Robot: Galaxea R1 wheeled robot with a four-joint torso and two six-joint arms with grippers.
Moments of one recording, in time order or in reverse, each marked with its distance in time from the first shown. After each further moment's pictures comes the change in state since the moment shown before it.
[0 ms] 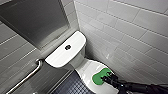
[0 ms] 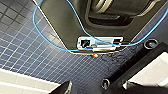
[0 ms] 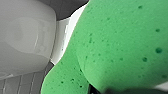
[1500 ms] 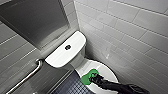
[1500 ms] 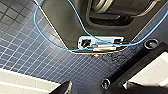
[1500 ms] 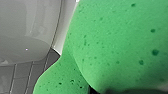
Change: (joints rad) left arm 0.000 -0.003 0.000 0.000 0.000 0.000; right arm -0.036 0.522 -0.768 0.003 -0.296 -0.053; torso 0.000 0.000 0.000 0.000
